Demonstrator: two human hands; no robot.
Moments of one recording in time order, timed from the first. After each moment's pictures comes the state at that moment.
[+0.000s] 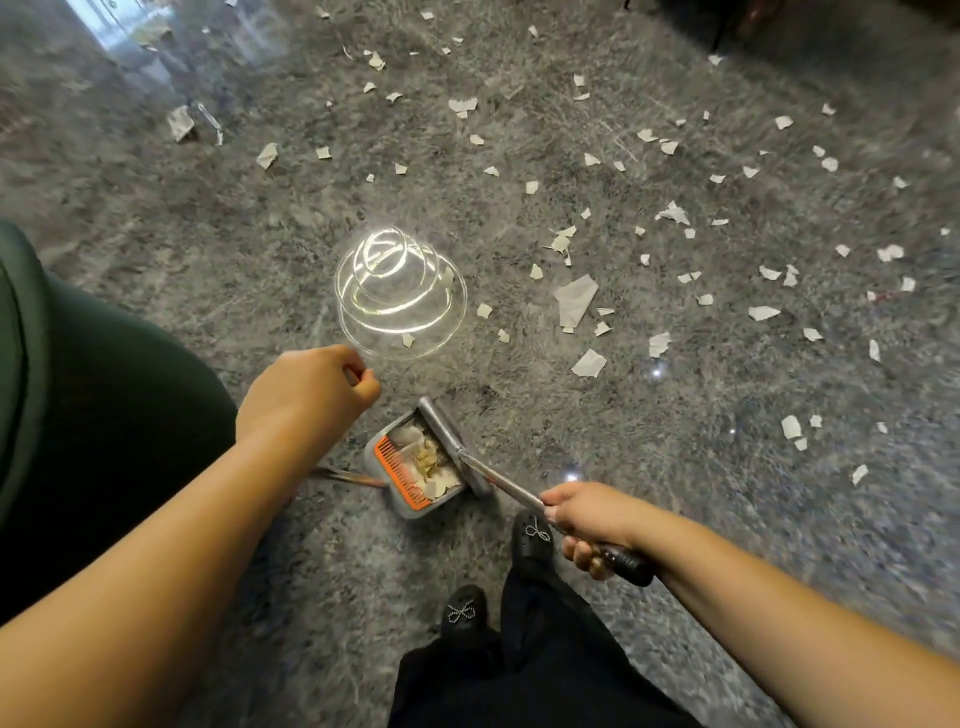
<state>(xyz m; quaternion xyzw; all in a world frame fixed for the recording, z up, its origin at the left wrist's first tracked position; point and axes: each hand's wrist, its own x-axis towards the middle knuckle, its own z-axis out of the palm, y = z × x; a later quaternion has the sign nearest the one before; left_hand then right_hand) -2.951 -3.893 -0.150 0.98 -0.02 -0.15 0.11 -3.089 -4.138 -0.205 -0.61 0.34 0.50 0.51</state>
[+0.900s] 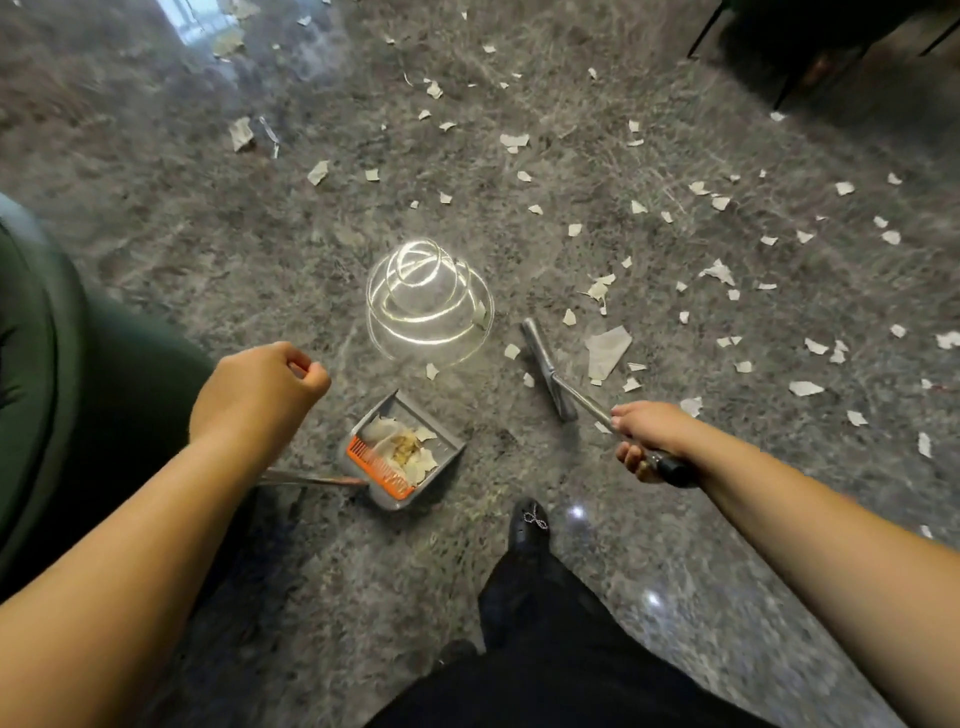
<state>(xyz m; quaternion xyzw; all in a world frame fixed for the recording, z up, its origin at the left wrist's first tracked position) -2.860 -3.852 -0.147 0.98 0.13 -0.11 0.13 -2.912 -4.215 -0.214 -0.63 0.44 0.36 0.54</state>
